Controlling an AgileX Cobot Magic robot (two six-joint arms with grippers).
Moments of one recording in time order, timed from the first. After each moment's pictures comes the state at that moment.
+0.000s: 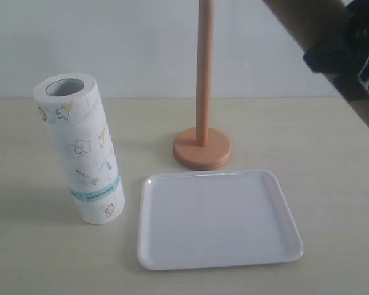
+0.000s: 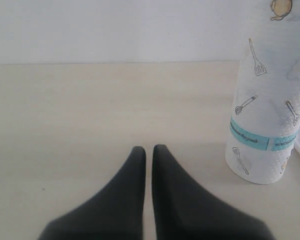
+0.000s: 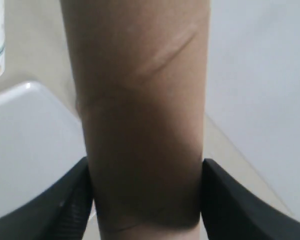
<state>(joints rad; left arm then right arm) -0.01 0.00 0.00 0.00 0.31 0.00 0.49 1.07 -1.10 -0.01 0.72 -0.54</state>
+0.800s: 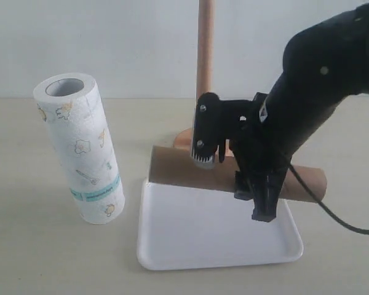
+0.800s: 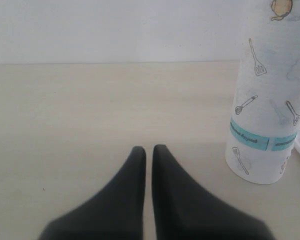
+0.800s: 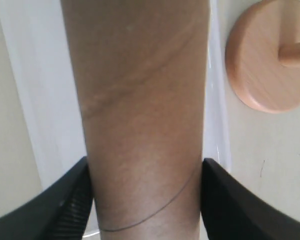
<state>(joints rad) -0.01 0.00 0.00 0.00 0.31 0.00 0.66 1.61 -1.10 -0.08 0.75 -0.83</state>
